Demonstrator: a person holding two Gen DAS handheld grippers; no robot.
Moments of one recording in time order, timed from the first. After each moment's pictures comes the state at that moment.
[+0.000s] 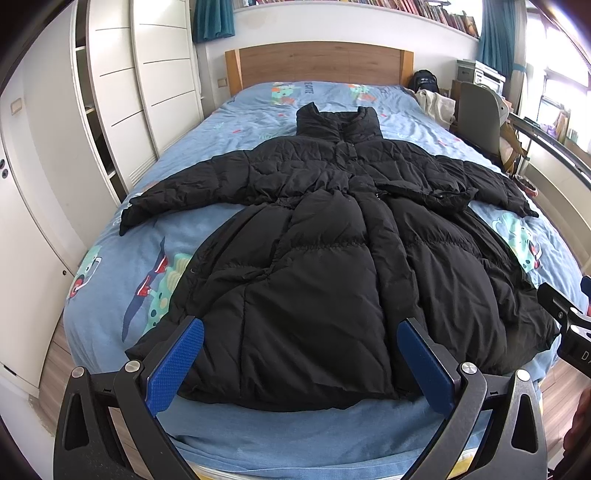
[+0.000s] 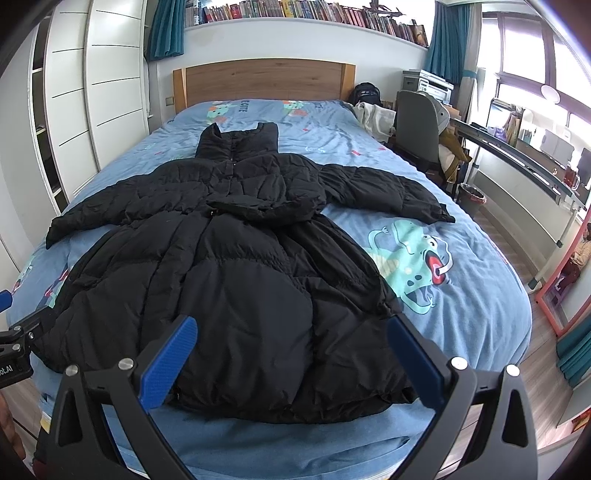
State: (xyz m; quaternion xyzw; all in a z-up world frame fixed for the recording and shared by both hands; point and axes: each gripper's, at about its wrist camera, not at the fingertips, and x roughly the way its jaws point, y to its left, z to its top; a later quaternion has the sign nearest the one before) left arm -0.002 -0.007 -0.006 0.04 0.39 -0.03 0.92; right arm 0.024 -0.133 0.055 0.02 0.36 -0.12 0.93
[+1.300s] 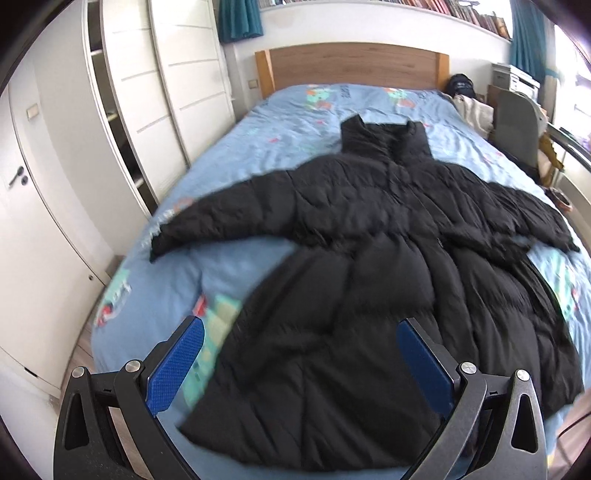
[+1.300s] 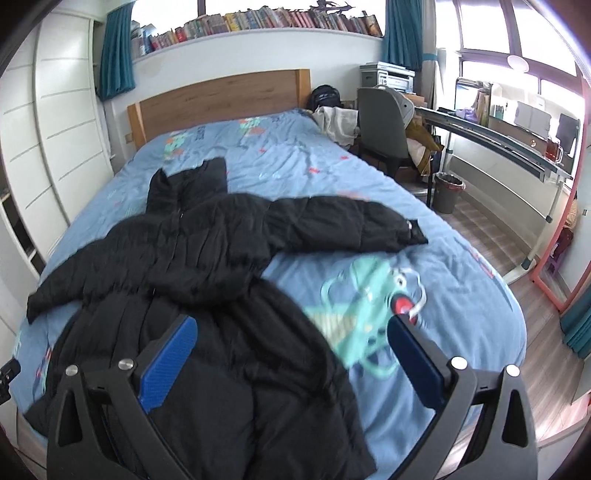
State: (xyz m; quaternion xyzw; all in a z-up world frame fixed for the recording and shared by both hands) left arm 0.097 0.035 0.032 0.06 0.39 0.03 0.92; right arm 0.115 -0.257 0.109 0.09 0.32 -0.17 0.93
